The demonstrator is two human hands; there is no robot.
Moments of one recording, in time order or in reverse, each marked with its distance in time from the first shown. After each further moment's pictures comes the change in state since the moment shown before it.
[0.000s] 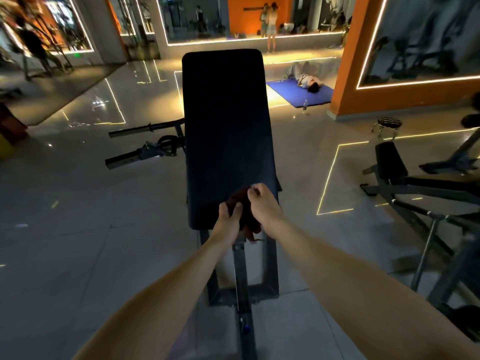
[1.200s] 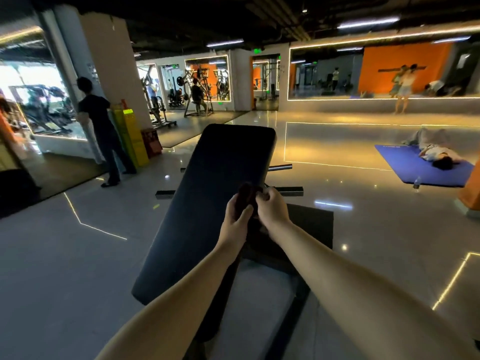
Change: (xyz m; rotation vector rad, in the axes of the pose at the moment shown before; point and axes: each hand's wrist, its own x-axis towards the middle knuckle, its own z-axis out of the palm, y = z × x) left_hand 0.249 0.166 0.253 -0.100 0.495 0.340; right_hand 0.334 -0.080 -0.222 0.118 -0.263 -0.367
